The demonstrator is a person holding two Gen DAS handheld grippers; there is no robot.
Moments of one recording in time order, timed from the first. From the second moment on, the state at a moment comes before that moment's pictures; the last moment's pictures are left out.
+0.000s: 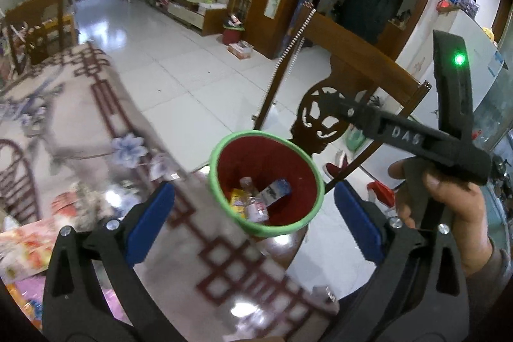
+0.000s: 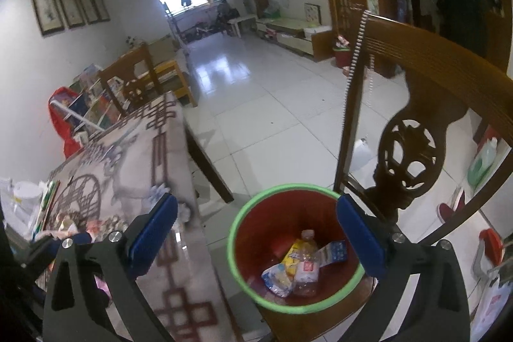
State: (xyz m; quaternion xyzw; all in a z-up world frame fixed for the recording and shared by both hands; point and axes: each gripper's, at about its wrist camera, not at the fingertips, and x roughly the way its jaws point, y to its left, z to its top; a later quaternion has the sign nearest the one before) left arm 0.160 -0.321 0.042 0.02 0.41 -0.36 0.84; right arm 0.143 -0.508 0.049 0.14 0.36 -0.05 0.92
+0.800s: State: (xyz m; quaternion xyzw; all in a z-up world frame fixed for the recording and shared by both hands) left arm 0.099 -0.037 0.057 -0.05 0.39 -0.17 0.91; right arm 0.132 -0.266 0.049 0.05 0.39 0.10 0.91
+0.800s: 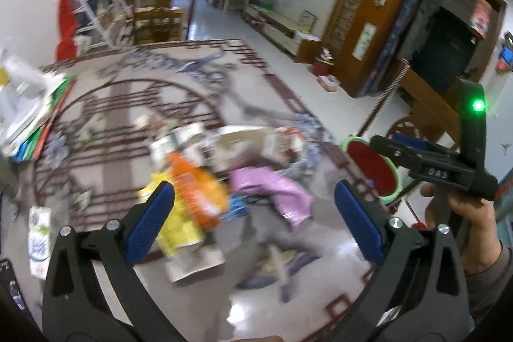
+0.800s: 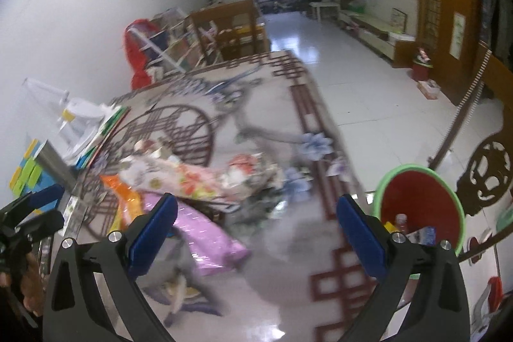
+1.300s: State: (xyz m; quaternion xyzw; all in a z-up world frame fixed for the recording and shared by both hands) left arm 0.091 0.070 0.017 -0.12 0.42 -0.09 0.89; right arm 0.148 -0.178 0.026 -0.03 0.41 0.17 0.89
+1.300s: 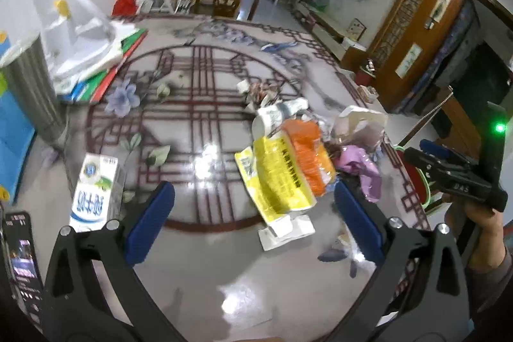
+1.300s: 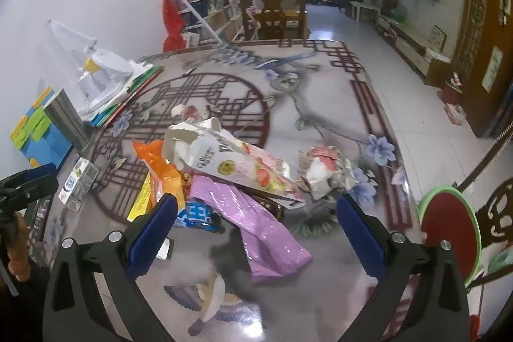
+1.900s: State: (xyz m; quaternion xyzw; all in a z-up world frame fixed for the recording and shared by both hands) left arm 0.129 -0.024 -0.063 0.01 0.51 -0.07 0.86; right arm 0.182 -0.144 -0.004 -0.09 0.44 0.21 0.87
